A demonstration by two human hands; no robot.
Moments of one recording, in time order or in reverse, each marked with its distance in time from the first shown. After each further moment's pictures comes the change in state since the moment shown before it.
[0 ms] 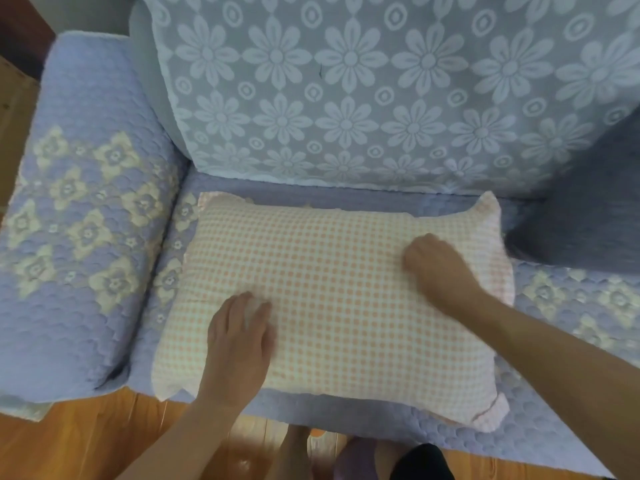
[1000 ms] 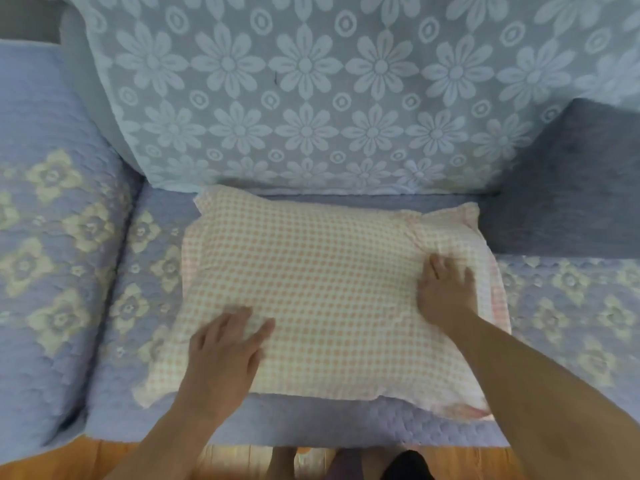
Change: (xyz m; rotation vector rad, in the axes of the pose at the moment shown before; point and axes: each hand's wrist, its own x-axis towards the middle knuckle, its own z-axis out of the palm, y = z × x) left_hand 0.019 0.001 -0.004 0.069 -0.292 0.037; right_hand -0.033 0.007 0.021 -0.191 -0.455 0.497
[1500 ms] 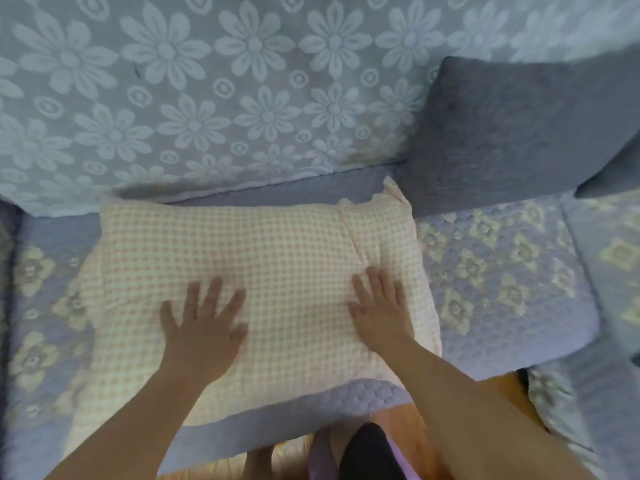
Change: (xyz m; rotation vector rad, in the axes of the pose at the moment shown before) left_hand 0.083 0.073 0.019 0.237 -0.234 0.129; right_hand -0.050 0.032 0.087 0.208 0.012 0.076
